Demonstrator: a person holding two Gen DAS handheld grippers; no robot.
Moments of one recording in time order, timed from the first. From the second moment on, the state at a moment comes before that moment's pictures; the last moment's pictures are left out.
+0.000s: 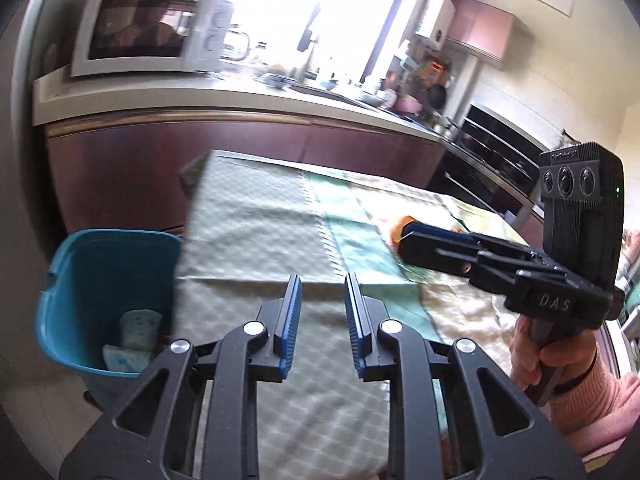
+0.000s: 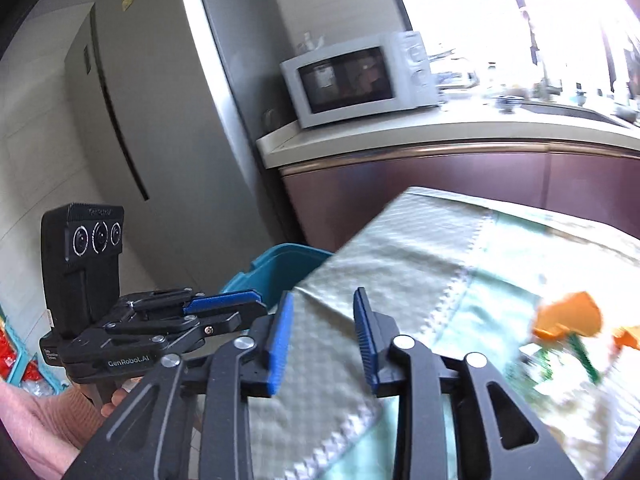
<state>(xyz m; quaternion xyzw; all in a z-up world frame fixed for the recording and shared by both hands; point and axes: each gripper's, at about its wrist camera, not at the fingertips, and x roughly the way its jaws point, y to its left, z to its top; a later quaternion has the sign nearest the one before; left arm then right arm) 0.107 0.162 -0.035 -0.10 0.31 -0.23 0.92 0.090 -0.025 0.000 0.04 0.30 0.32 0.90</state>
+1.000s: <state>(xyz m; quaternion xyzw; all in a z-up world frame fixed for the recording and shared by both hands) 0.106 -0.115 -0.087 -0.03 0.41 -0.43 0.80 0.008 -0.287 -0.057 0.18 0.32 0.06 0.93</state>
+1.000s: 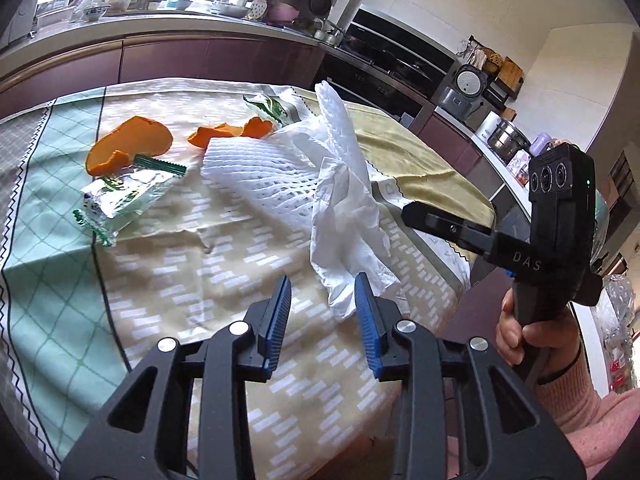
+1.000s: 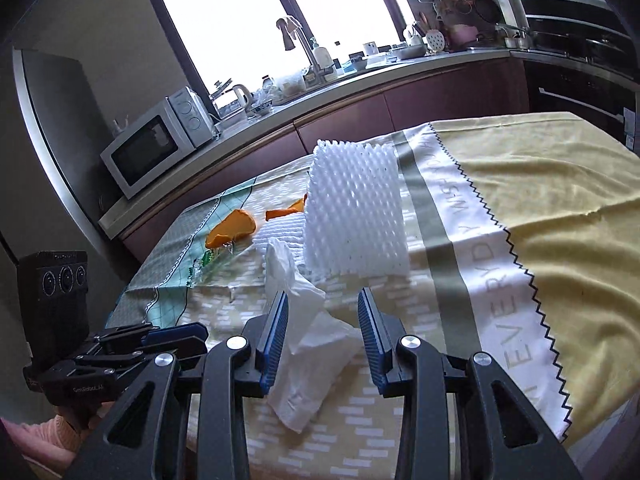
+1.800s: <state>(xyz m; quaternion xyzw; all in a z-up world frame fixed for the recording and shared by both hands) 0.116 -0.169 -0.112 0.00 0.45 -0.44 0.78 0.030 -0.273 -0.089 0.26 0.35 0.14 0.89</state>
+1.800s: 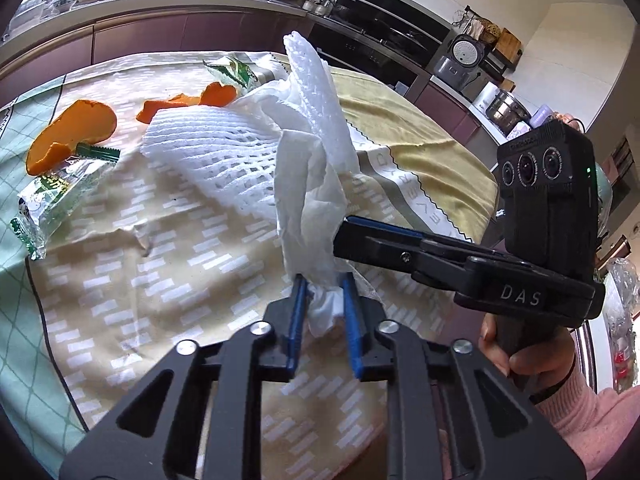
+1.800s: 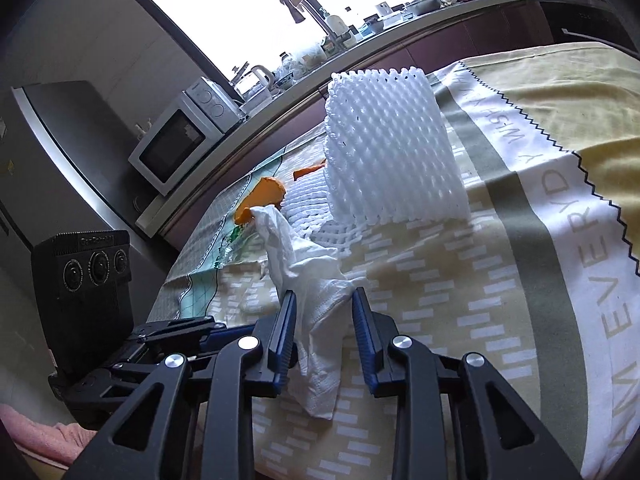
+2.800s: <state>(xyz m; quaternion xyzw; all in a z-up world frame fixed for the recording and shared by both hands) 0.103 -0.082 -0.070 -0.06 0.39 -0.43 0.81 0.069 -0.328 -0.087 0.29 0.32 0.10 0.90</state>
